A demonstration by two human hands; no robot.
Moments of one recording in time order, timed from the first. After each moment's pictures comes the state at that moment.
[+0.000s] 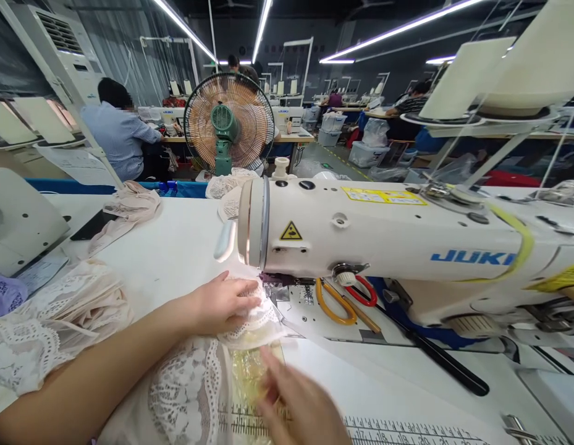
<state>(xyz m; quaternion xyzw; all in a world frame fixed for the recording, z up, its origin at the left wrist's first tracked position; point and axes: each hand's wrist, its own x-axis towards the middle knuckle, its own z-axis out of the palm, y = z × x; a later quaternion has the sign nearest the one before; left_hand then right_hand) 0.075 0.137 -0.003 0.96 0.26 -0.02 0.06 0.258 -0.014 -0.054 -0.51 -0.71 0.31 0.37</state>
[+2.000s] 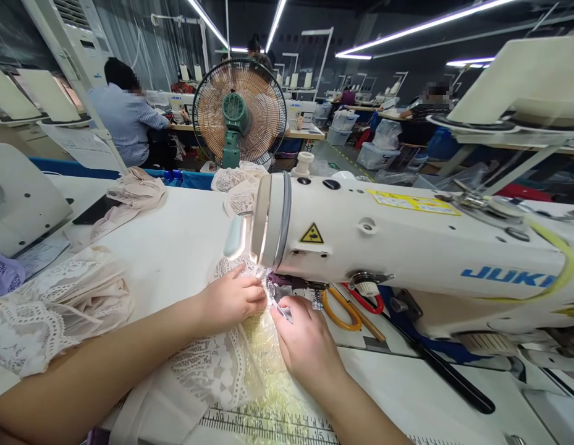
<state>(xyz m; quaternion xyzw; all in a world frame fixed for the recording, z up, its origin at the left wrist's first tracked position) 0.084 0.140 -0.025 0.98 0.17 0.08 -0.08 0.274 0.064 -0.050 -0.50 -0.83 -0.09 0.24</state>
